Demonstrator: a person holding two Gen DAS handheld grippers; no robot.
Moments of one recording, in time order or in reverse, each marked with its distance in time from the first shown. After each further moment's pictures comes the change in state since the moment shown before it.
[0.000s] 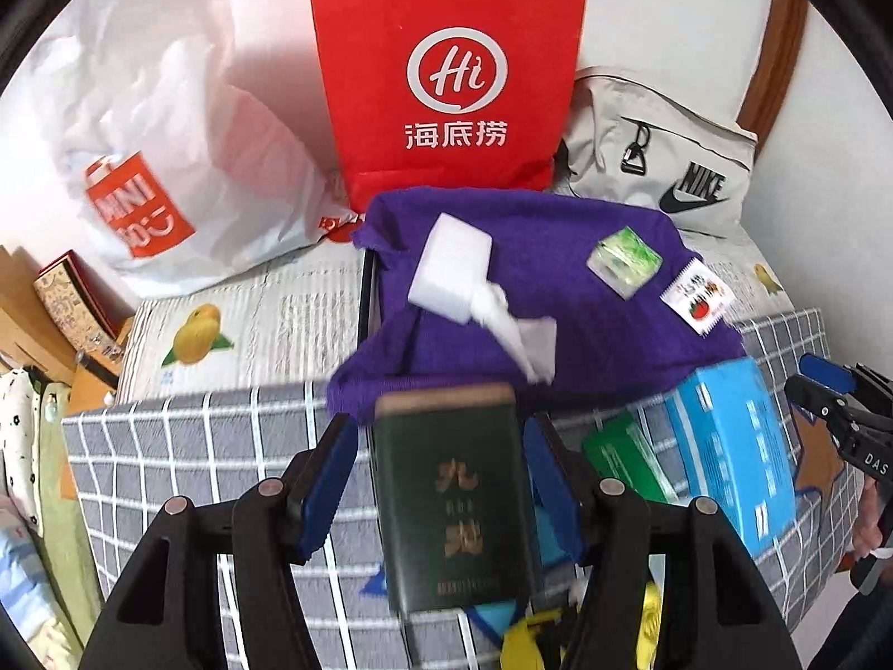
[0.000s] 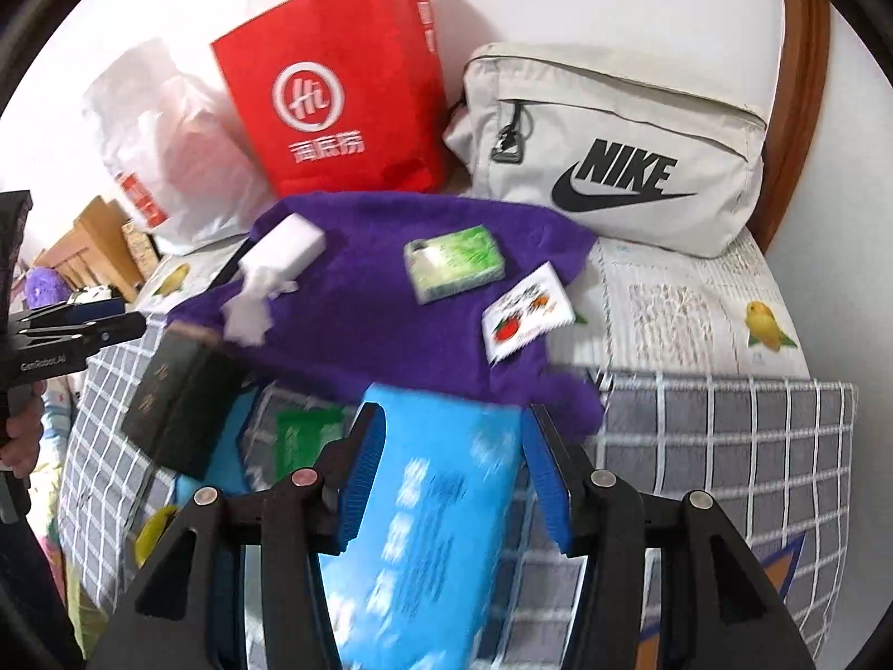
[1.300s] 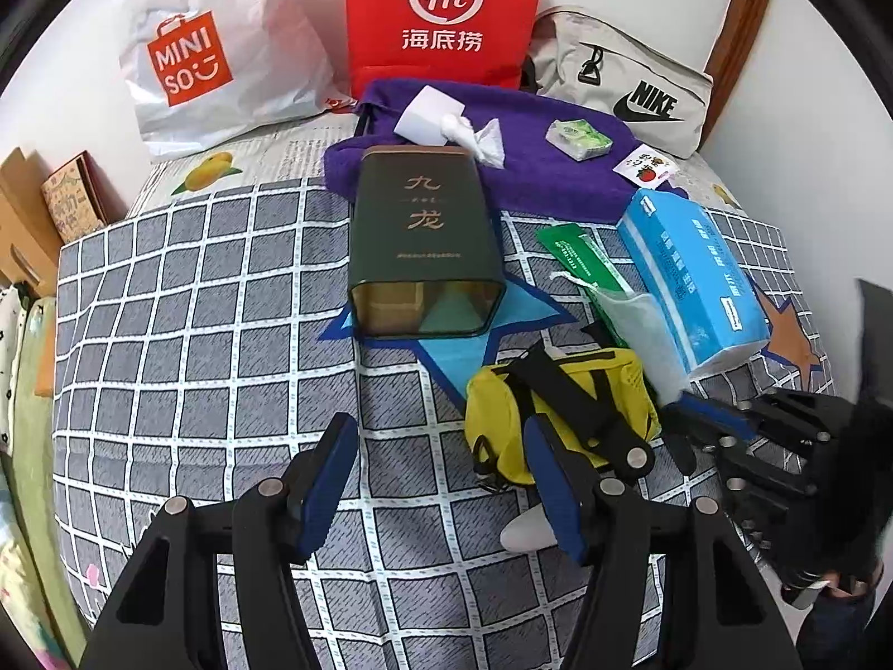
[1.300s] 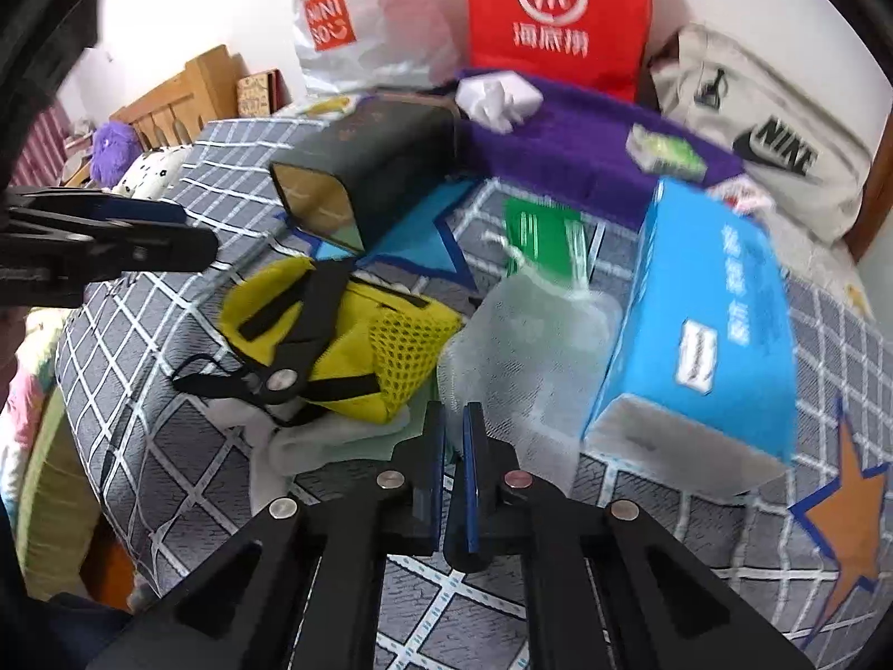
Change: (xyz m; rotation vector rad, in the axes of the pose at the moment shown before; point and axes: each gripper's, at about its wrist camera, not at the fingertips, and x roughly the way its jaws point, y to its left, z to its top) left arm -0.033 -0.009 -0.145 -0.053 0.059 -0.057; right arm 0.005 0.122 -0.139 -0.304 0.050 0.088
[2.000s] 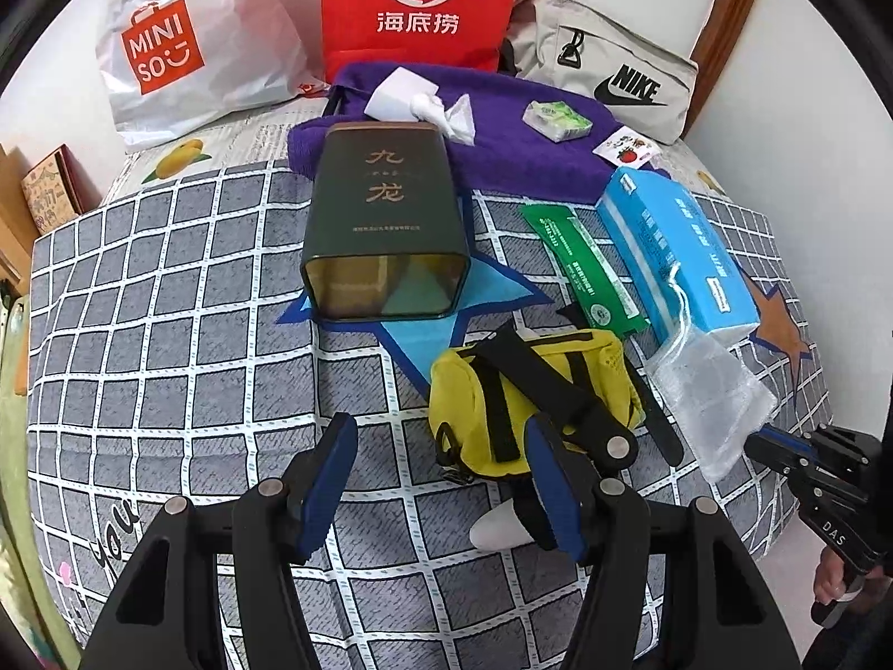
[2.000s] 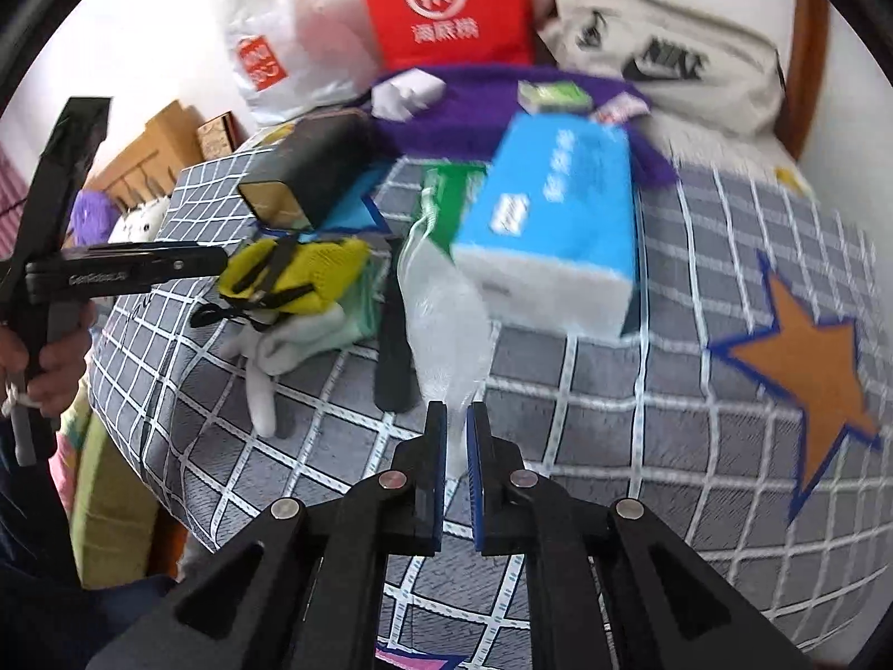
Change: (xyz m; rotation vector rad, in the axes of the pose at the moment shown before) left arm 0.016 -0.012 -0.006 0.014 0.025 -0.045; right arm -0.052 -0.052 -0.056 0.241 0.037 0.030
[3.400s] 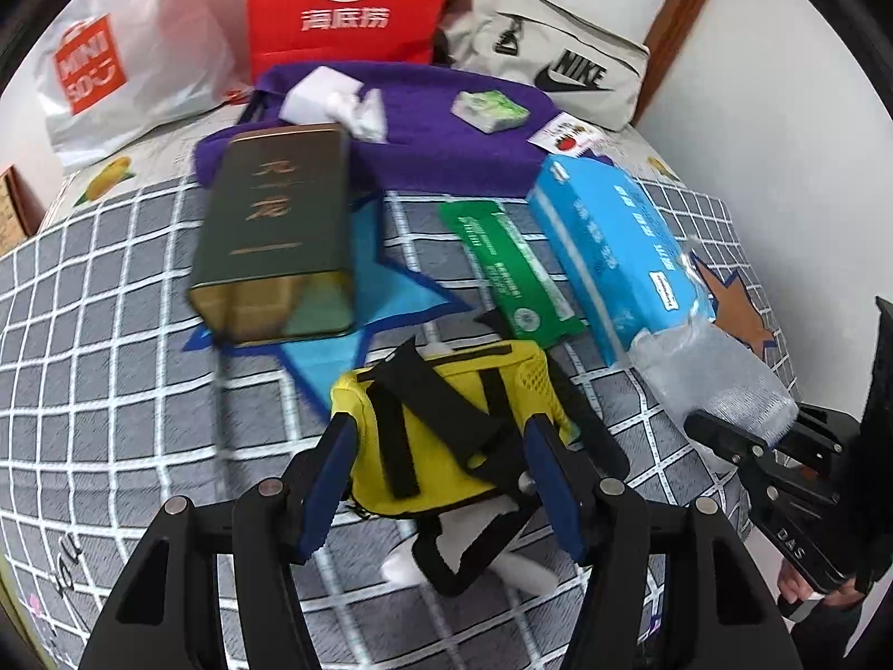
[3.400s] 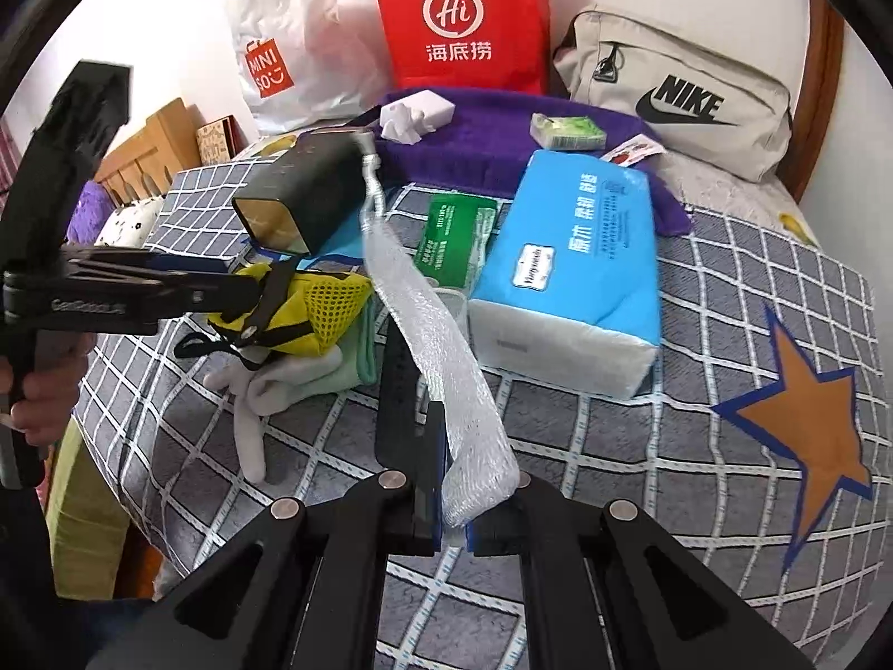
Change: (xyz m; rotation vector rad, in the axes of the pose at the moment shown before) left arm 0.015 -0.038 0.012 0.070 0.007 -0.107; right arm 0.007 0.017 0.015 -0.076 -0.073 -0.059
